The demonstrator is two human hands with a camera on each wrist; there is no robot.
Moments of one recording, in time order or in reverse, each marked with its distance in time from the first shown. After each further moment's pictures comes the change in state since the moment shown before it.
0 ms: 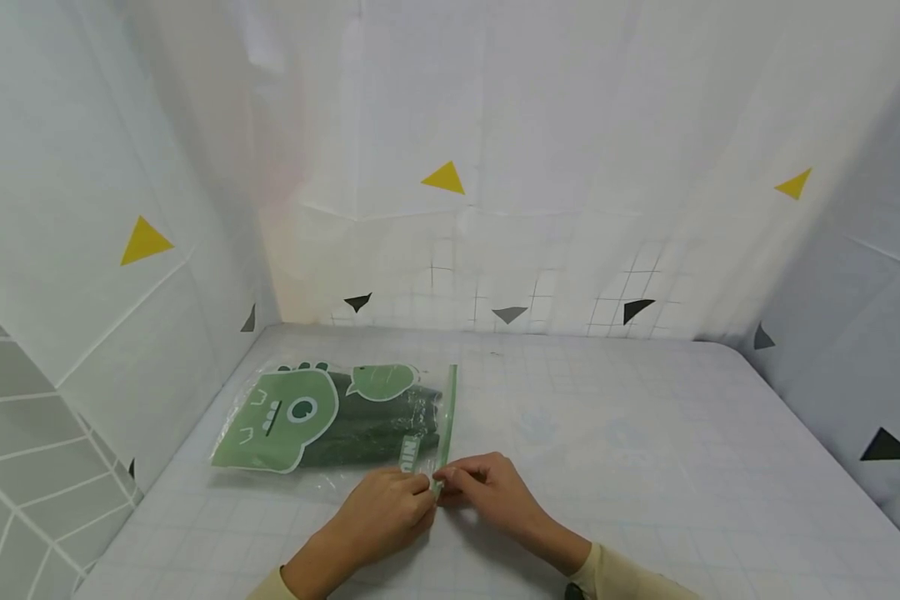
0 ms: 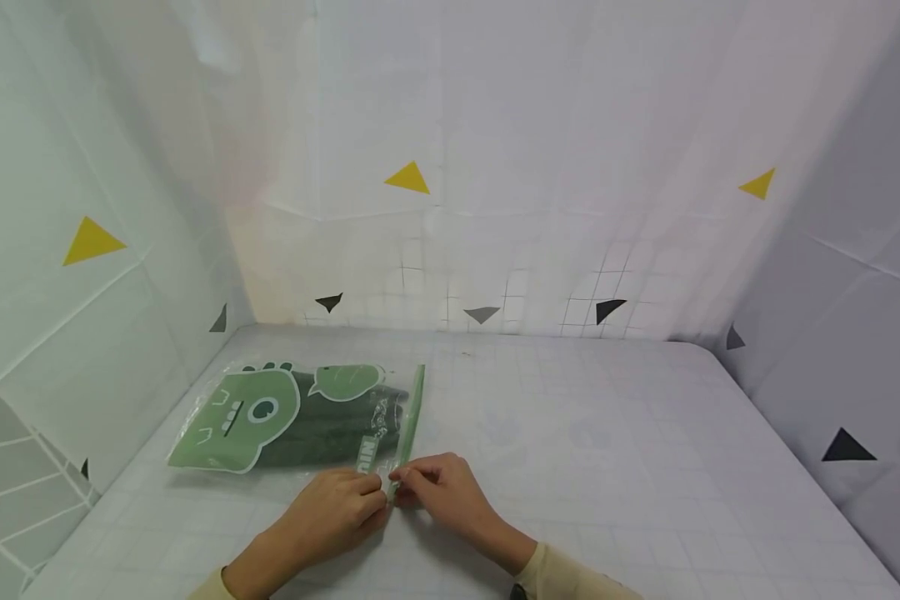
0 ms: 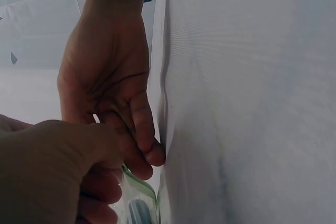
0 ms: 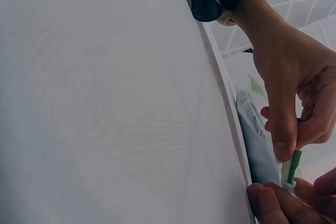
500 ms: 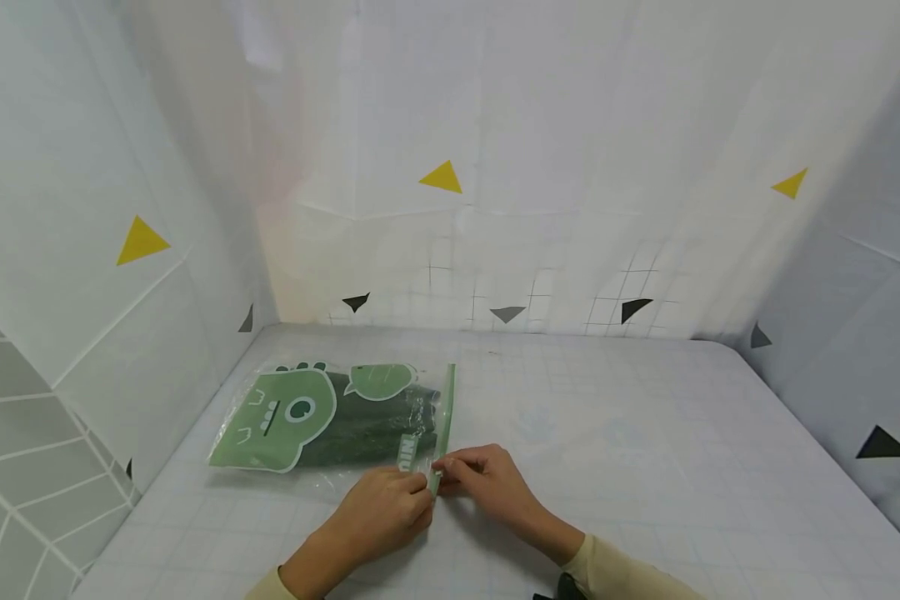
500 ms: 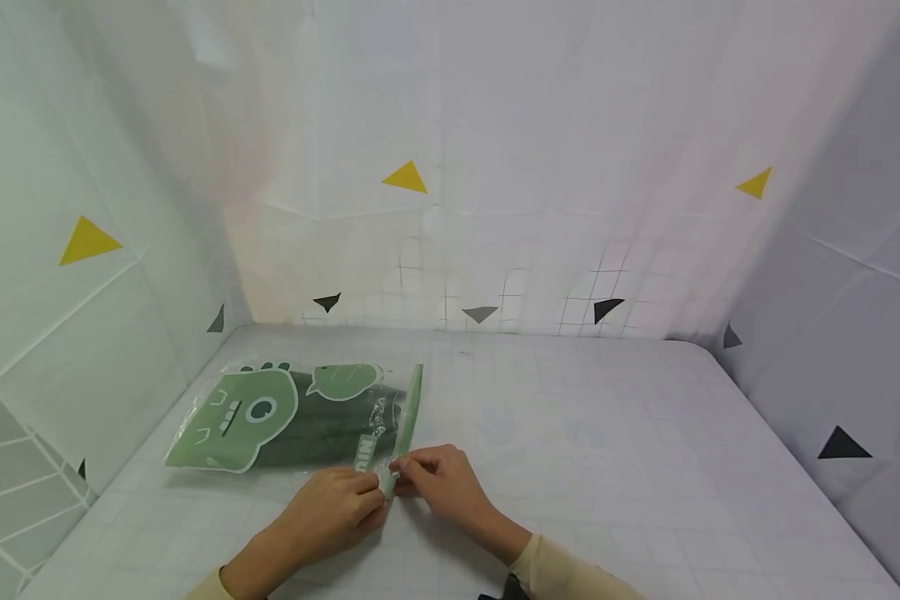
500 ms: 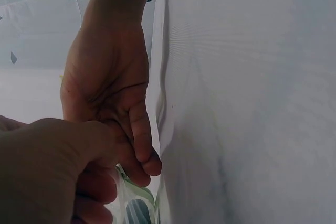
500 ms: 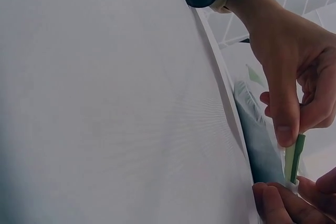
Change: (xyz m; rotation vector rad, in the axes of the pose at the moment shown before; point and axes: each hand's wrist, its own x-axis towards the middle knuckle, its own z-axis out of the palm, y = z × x) left_hand 0.001 0.000 -0.002 0.007 0.042 0.018; right_hand 0.007 0.002 -0.003 0.017 0.028 -0.020
